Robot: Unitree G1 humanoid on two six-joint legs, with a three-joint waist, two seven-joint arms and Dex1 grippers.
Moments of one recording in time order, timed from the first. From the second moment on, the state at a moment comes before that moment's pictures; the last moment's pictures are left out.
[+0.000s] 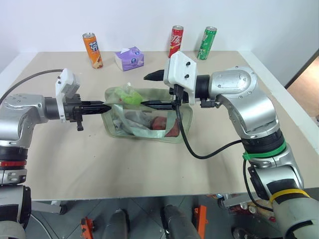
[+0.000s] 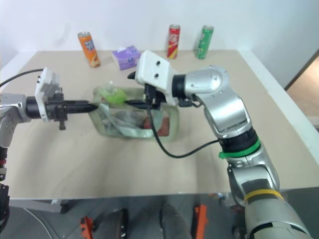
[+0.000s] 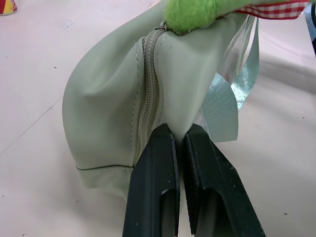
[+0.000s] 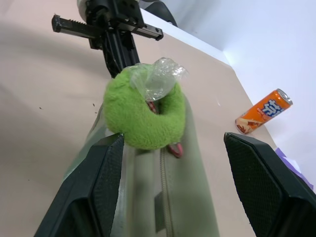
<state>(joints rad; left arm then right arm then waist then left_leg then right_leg) -0.72 0.85 0.07 0.19 -0.48 0.57 -1.30 -1.05 -0.51 0.30 -0.14 0.17 0.48 1.01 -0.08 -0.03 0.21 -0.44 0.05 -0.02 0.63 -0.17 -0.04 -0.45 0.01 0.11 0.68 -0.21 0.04</state>
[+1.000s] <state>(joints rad) -0.72 0.84 0.07 0.19 -0.48 0.57 -1.29 -1.05 -0.55 0.36 -0.13 0.07 0.35 1.08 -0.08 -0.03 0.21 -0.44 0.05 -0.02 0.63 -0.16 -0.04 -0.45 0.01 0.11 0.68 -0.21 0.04</state>
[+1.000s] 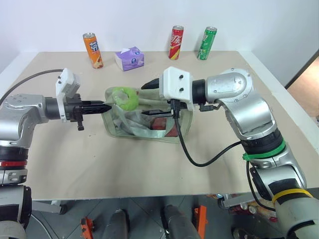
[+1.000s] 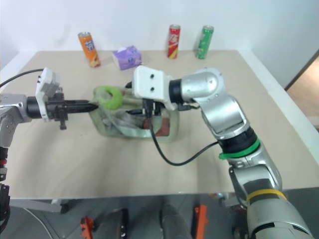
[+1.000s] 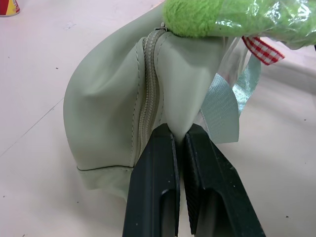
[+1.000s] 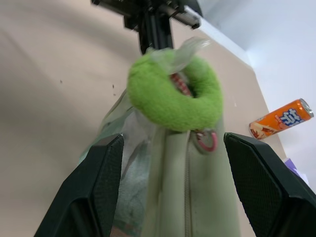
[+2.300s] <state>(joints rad) -0.72 0.84 0.07 0.19 -0.49 0.58 -1.27 -1.15 -0.37 0.38 0.07 0.02 0.23 1.07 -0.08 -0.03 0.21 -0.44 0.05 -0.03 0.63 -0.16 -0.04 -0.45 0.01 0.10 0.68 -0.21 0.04</state>
